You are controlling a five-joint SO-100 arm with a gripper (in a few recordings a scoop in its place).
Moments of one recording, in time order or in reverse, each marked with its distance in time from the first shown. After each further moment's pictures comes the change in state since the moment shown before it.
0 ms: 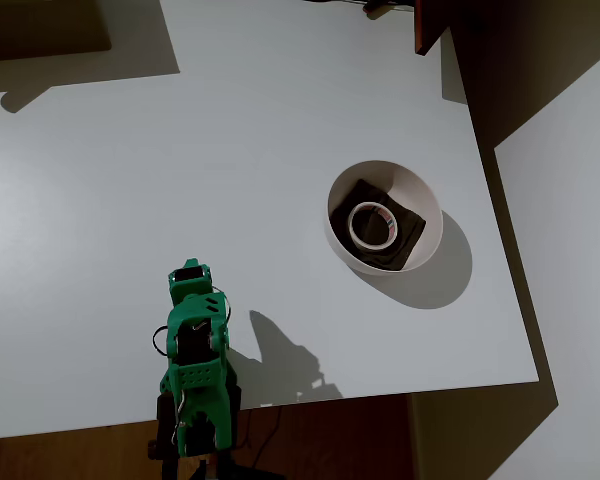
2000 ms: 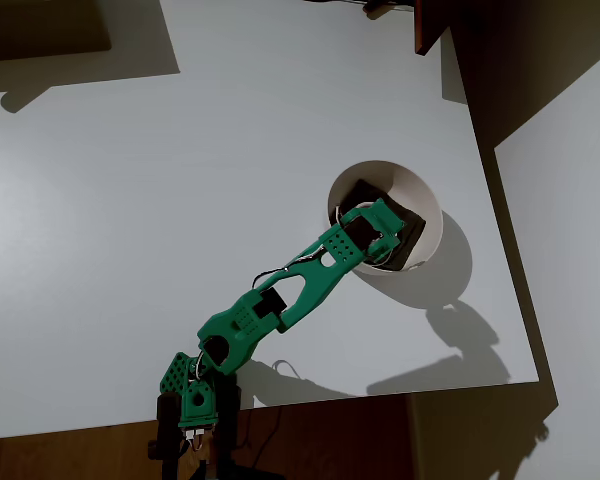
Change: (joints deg) arm 57.7 -116.5 -106.7 -2.9 2.9
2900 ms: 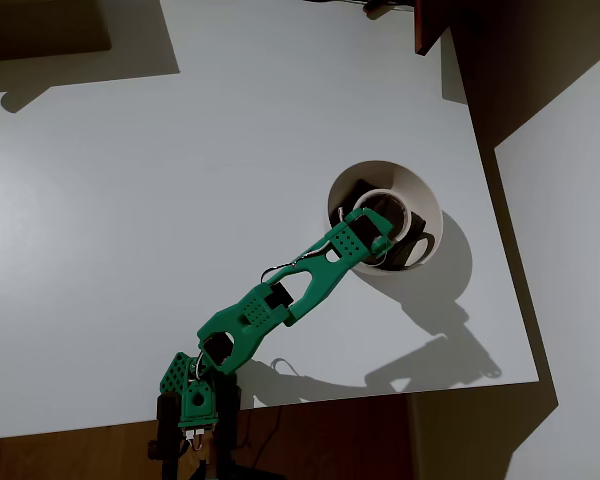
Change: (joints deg) arm -0.1 -10.2 0.0 3.3 -12.4
